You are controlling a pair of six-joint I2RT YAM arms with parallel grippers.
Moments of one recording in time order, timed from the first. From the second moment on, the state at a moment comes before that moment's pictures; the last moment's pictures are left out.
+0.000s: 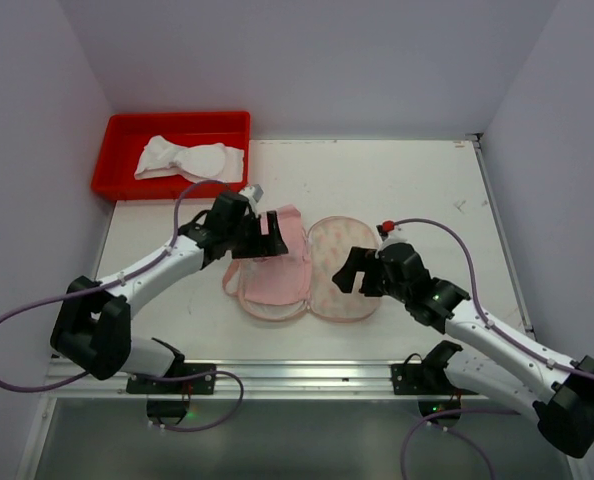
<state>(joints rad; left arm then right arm) -0.49 1.40 0.94 -0.31 0.20 -0.57 0.70 0.88 0.56 -0.29 0.07 0.71</state>
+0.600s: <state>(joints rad) -0.52 1.54 0.88 -0.37 0.18 -0.50 0.70 1.00 0.50 -0.25 0.02 0.72</state>
